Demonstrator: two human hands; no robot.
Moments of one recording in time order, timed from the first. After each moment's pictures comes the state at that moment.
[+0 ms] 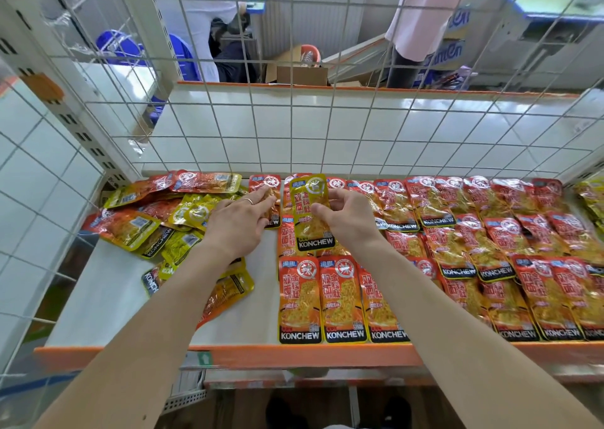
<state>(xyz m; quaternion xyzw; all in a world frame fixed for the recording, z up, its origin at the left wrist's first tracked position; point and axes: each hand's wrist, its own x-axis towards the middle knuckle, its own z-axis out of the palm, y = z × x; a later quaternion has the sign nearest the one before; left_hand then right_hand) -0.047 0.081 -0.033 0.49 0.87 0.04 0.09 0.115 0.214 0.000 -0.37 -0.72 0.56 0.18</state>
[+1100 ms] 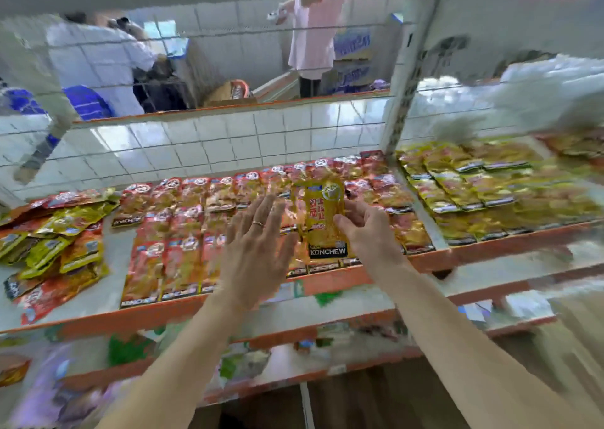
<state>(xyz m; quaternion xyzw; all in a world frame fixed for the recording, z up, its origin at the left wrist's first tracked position) 0.281 0.165 0.002 0.56 0.80 0.22 -0.08 0.432 0.299 0.019 -0.42 -0.66 0.56 0.29</state>
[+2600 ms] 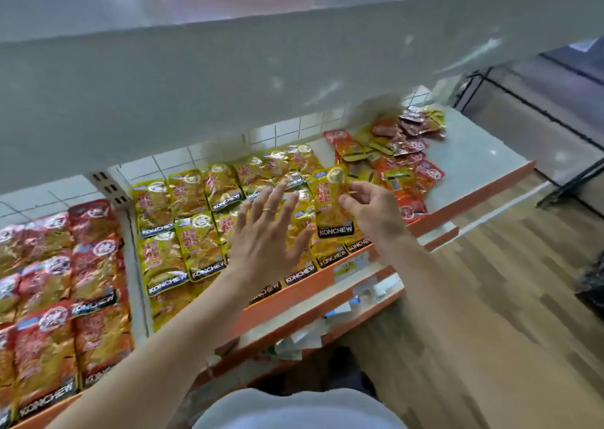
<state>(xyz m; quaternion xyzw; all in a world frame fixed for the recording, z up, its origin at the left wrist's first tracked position) 0.624 0.587 -0.026 0.69 0.71 0.14 0.00 0.808 0.680 0.011 -0.56 -0.60 0.46 0.33</state>
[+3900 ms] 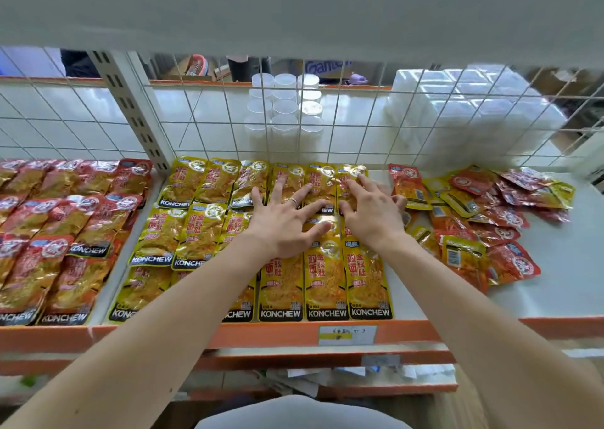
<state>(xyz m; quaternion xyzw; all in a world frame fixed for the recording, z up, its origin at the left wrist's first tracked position) 0.616 0.681 -0.049 0.55 0.83 -0.03 0.09 0.747 0.819 -0.058 -0.40 -0.91 0.12 0.09</state>
